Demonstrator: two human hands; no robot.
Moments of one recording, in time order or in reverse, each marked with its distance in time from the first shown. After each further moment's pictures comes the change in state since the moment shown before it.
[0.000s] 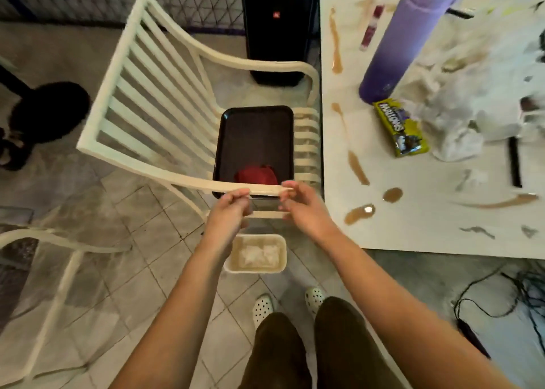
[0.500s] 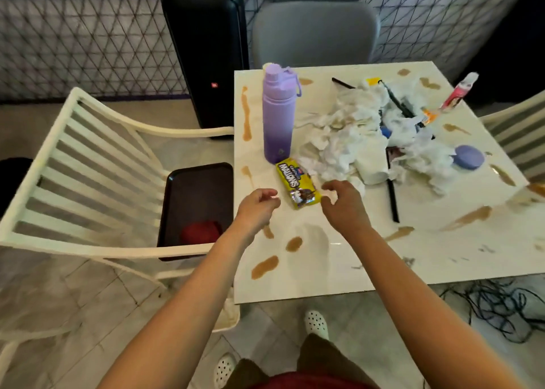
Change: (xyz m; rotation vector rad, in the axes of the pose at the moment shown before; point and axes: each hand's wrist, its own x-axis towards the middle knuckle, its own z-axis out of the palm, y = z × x) left_hand -0.032 0.107 0.224 0.312 -0.285 0.165; right_hand 0.013 -0.049 -0.266 -0.553 0.456 -0.213
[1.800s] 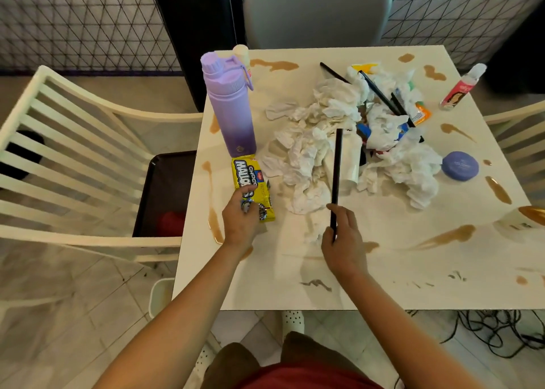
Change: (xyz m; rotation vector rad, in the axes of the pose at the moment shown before) left_hand 0.043 -0.012 0.123 -0.120 0.404 0.176; right_hand 0.005 0.115 -0.053 0.058 -0.019 -0.051
